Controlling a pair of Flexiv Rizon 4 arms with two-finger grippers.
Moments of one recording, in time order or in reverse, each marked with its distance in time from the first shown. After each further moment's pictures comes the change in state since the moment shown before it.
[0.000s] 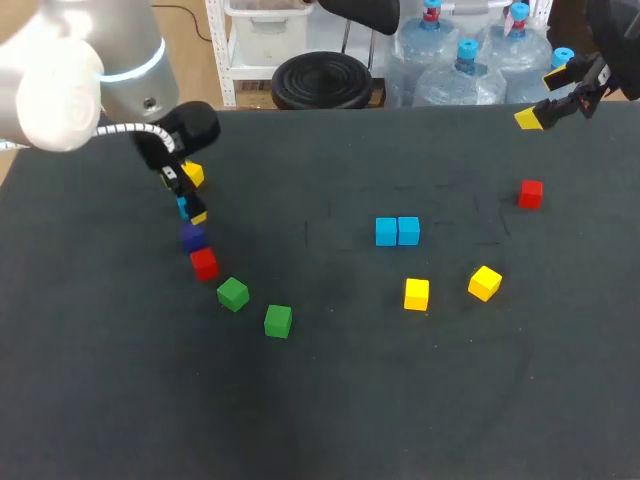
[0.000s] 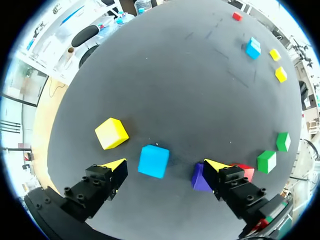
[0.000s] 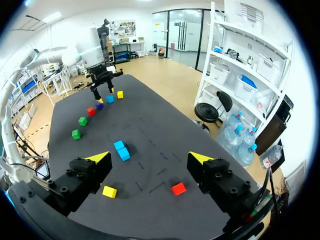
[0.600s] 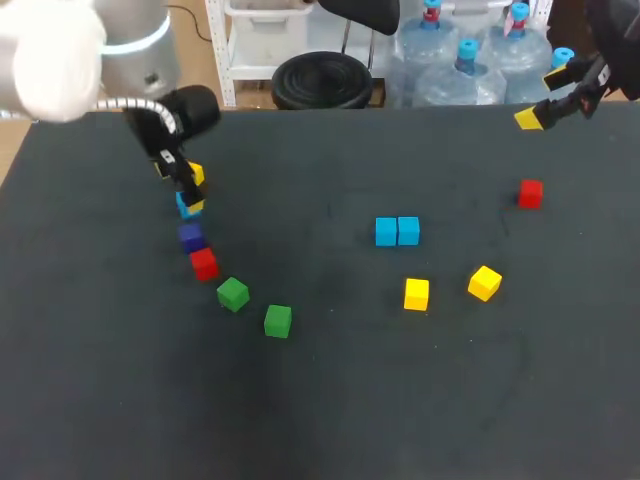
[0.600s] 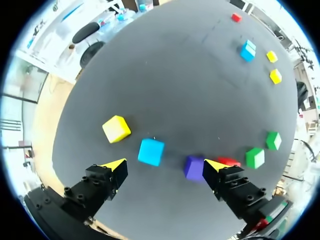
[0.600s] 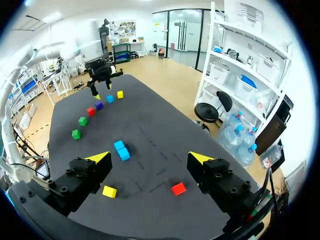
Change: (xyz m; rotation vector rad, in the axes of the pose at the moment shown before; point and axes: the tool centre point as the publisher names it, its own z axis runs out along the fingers) left arm -0.001 -0.007 -0.029 -0.009 0.025 -0.002; right arm 0.000 0.000 0.000 0.000 0.000 0.000
